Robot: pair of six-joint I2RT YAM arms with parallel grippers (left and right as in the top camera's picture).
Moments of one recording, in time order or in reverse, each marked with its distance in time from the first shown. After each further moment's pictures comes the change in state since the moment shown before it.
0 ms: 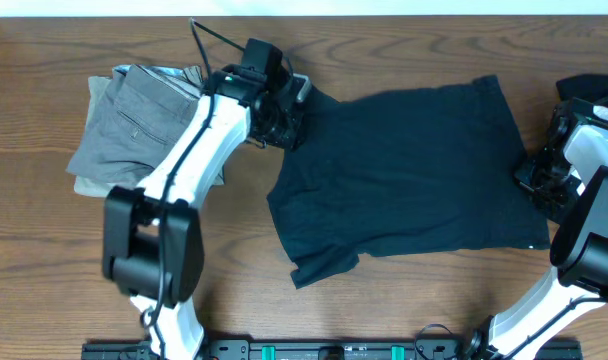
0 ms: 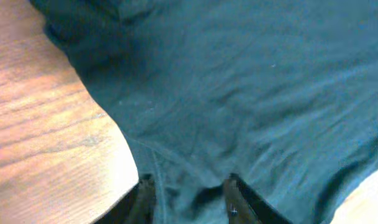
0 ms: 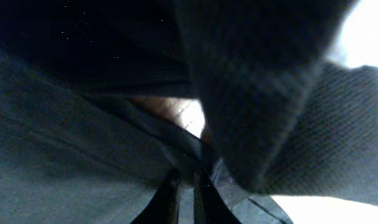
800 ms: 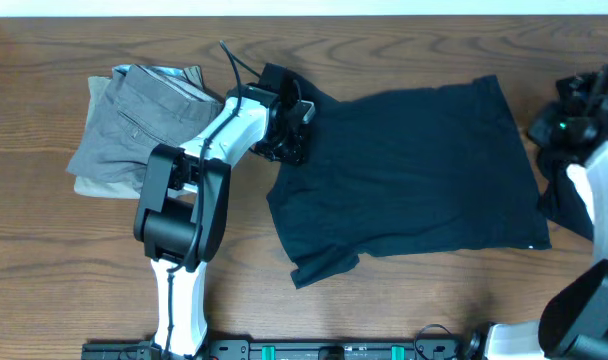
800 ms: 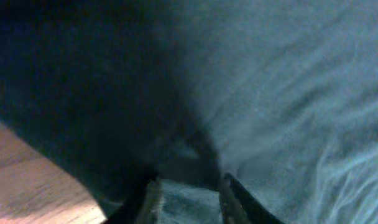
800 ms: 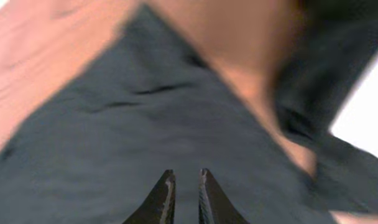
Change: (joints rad) left arm -0.007 0.213 -0.011 0.072 0.015 -0.004; right arm 0.061 -0.381 0.003 0.198 -0.395 -0.105
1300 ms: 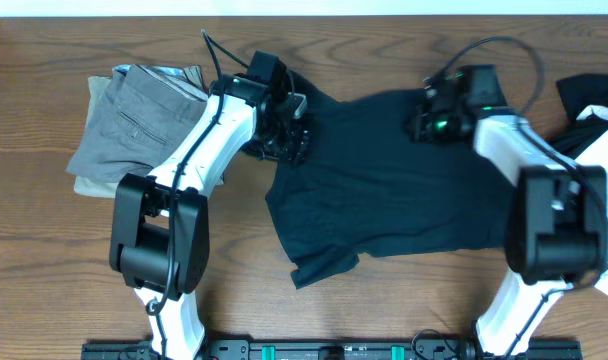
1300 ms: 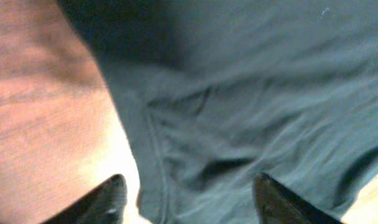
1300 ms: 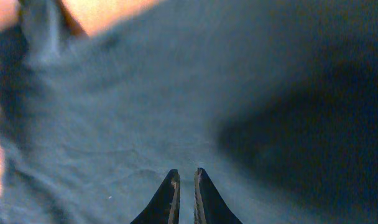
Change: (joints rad) left arm 0.001 -0.173 0.000 -0.192 -0.061 -0.023; right arm 0.374 0.412 -0.038 0.364 -0.290 -0.110
